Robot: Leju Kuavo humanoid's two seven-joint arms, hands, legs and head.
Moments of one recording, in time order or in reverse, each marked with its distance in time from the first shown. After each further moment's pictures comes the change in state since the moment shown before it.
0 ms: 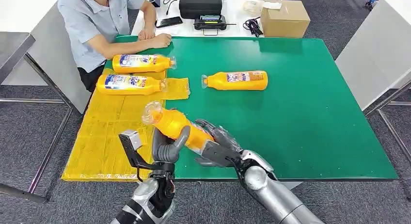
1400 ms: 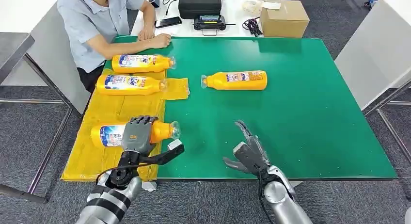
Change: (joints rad) left arm -0.108 0.147 0.235 0.215 -2.102 0.162 0.711; right arm 0.205 0.042 -0.362 -0.018 0.100 -0.100 -0.088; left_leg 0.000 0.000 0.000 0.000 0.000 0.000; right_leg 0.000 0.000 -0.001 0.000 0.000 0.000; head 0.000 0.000
